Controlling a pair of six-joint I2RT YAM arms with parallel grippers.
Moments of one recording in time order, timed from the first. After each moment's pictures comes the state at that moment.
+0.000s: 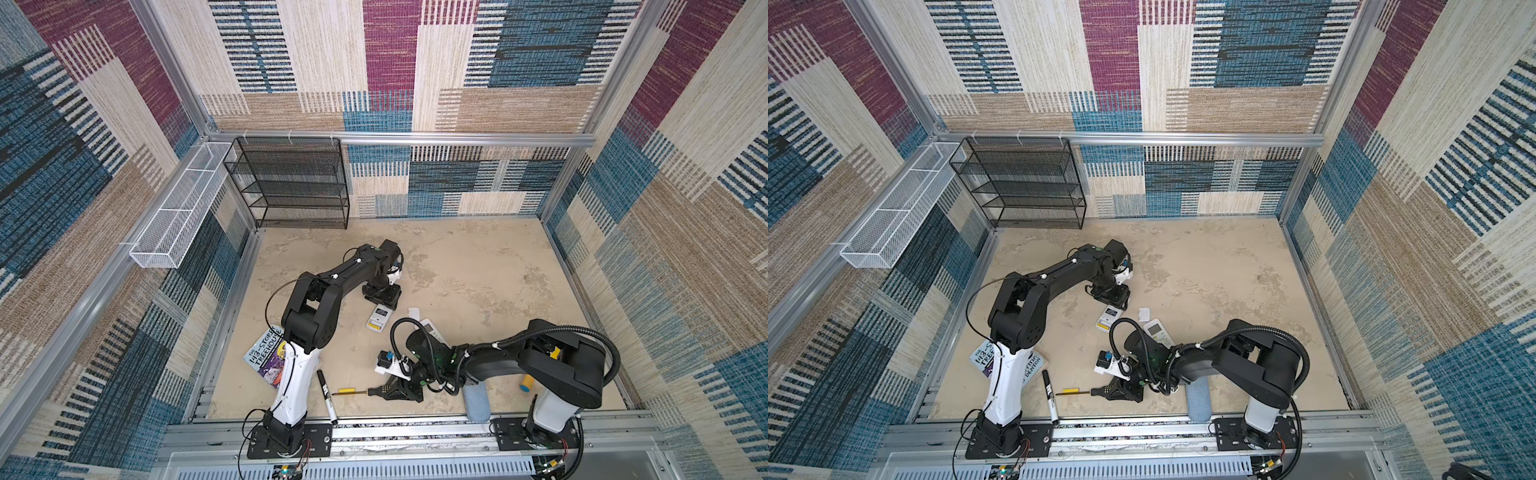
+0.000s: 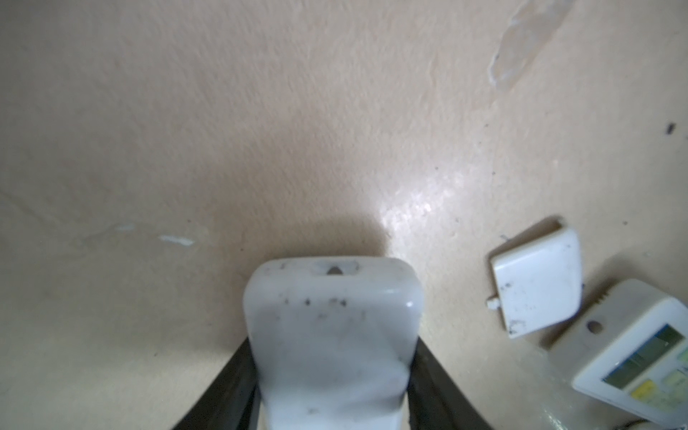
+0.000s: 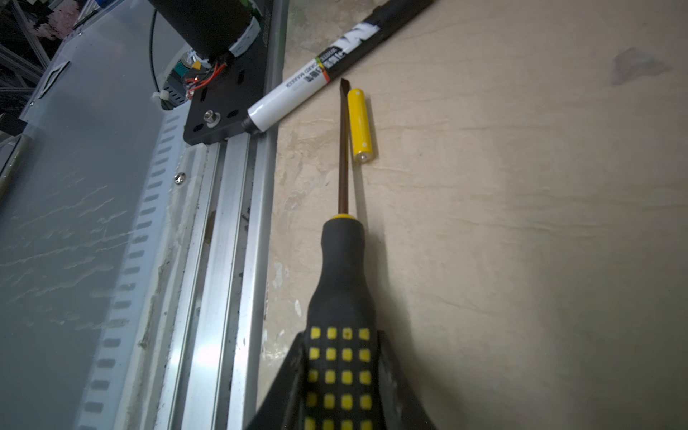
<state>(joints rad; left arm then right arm) -0.53 2.24 1.72 -1.01 0.14 -0.05 1.04 1.72 0.62 0.27 -0.57 -0.07</state>
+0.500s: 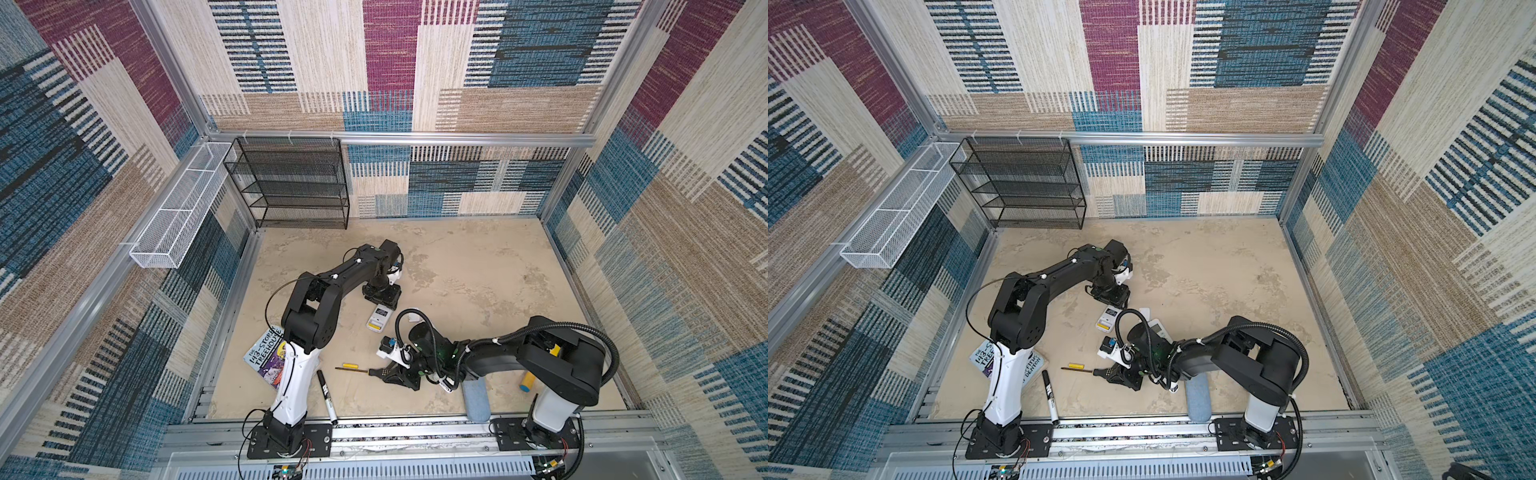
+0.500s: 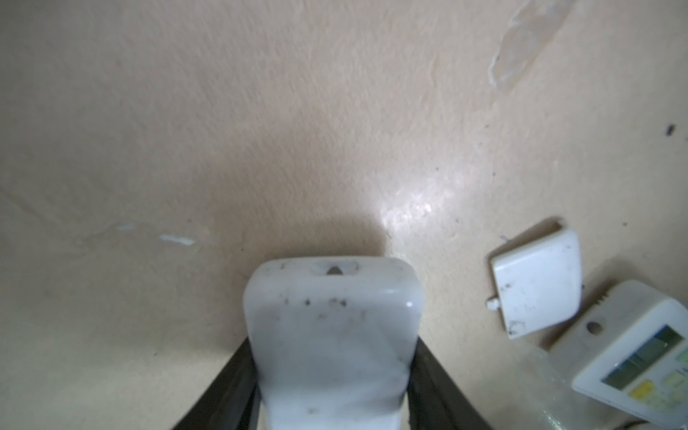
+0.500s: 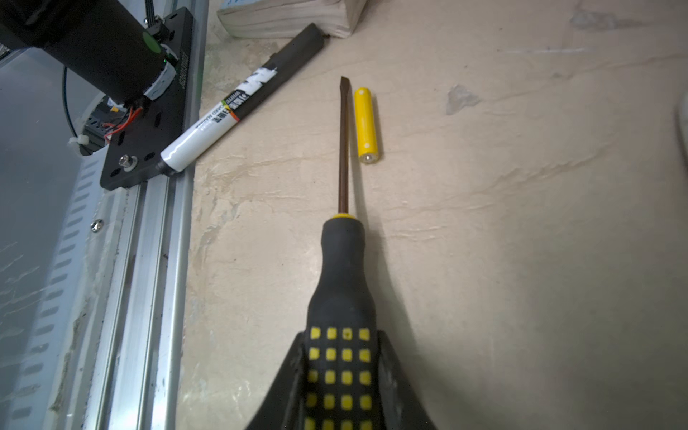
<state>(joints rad) -0.53 2.23 1.72 -1.01 0.14 -0.05 1.00 1.73 0.63 0.32 -0.46 -0.03</state>
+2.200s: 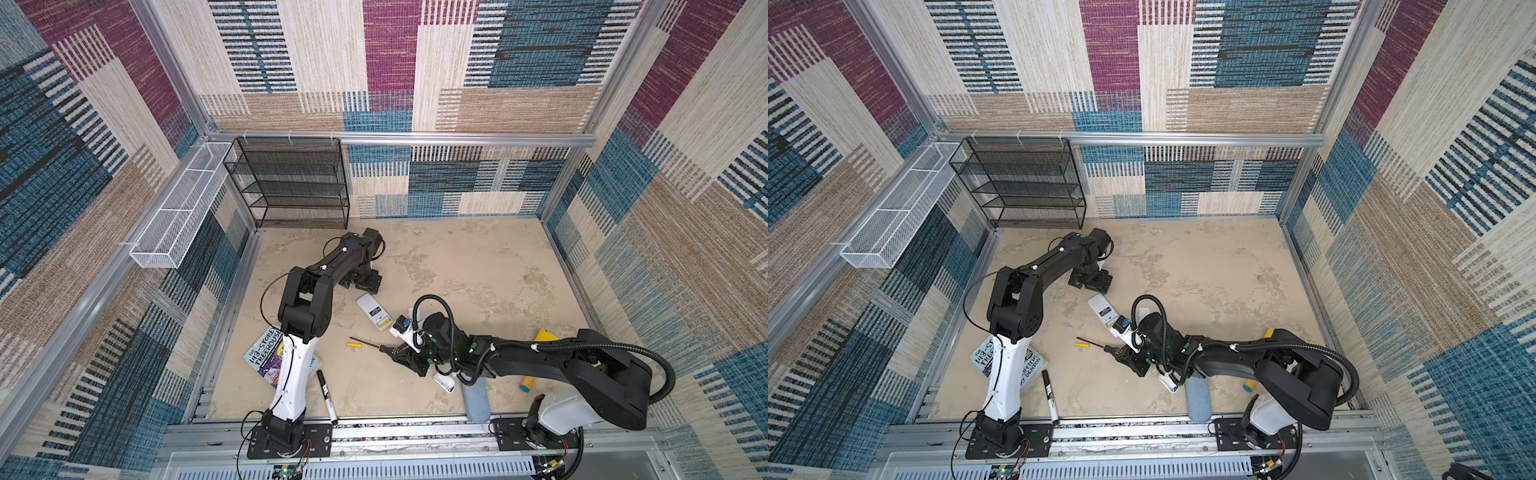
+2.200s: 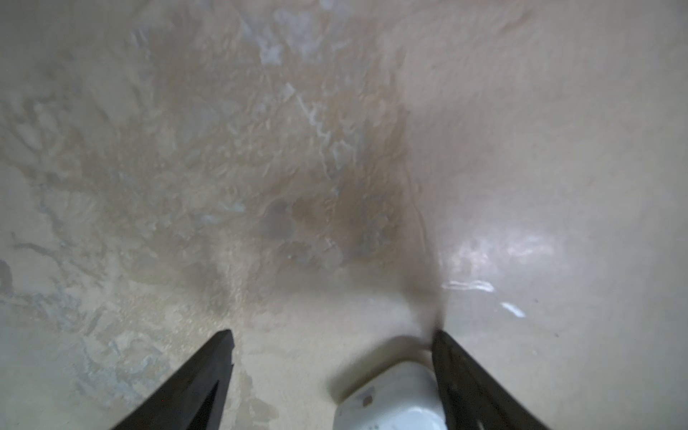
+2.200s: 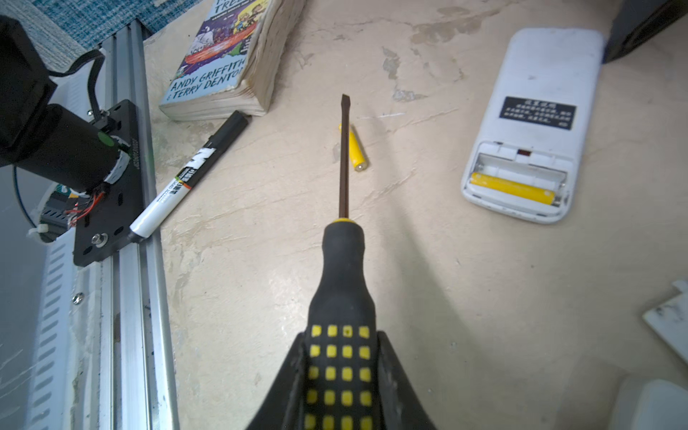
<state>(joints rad) -0.40 2.28 1.87 -1.10 -0.13 -0.15 0.95 1.49 0.61 0.18 -0.28 0.10</state>
